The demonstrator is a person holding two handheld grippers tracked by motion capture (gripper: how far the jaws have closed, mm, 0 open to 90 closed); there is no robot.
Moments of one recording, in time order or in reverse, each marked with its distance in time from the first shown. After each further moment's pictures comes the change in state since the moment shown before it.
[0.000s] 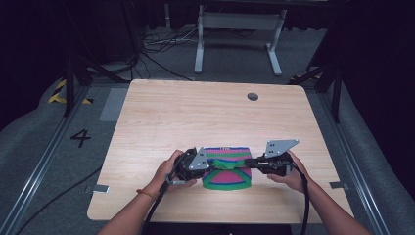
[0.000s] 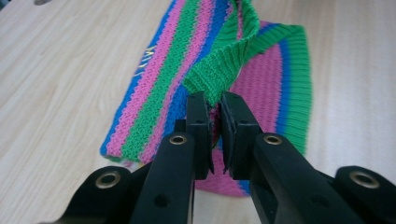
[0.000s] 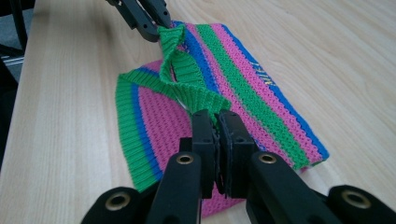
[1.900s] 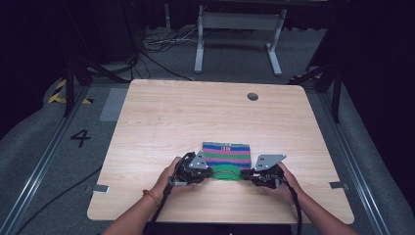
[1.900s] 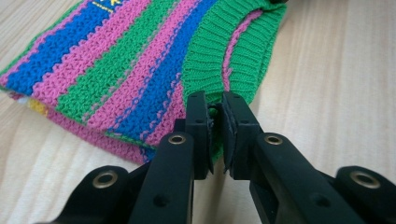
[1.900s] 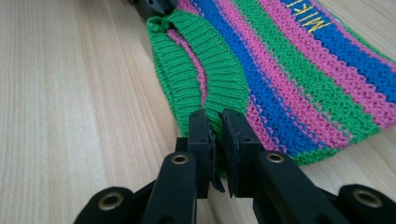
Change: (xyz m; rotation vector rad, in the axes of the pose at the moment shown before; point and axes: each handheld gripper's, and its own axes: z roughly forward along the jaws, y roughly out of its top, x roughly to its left) left arm 0.012 -0.027 0.031 0.035 -0.092 -0.180; right arm 0.019 -0.030 0.035 0.090 -0.063 0.019
